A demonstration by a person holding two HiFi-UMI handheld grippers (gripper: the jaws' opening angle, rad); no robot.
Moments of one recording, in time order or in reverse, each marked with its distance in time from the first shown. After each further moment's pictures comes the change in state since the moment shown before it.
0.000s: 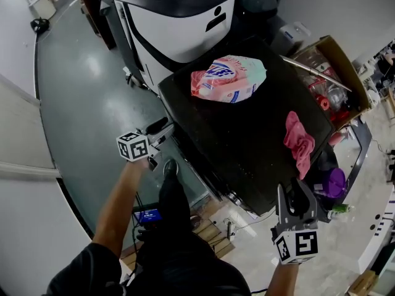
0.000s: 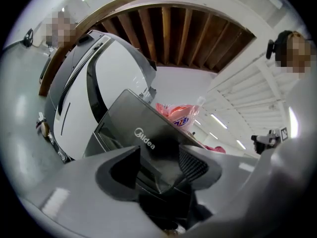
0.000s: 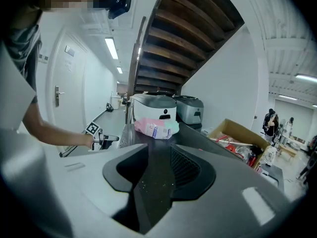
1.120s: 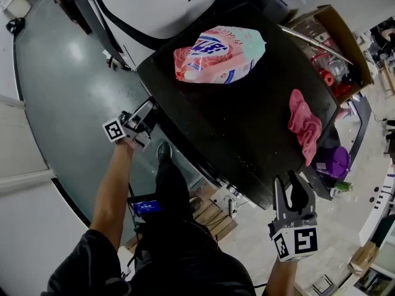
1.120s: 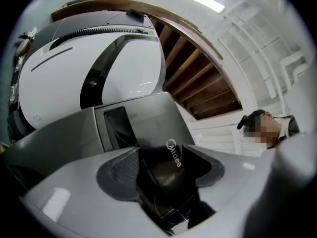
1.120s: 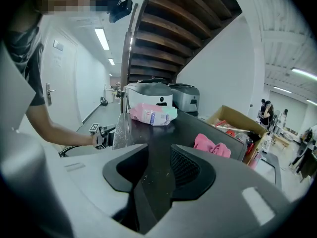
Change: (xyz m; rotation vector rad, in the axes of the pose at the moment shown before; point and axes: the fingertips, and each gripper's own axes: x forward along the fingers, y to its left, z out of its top) left arm 0.027 0.041 0.012 -0.457 -0.258 -0.506; right arm 0.027 0.004 -0.041 0.054 0.124 -0.048
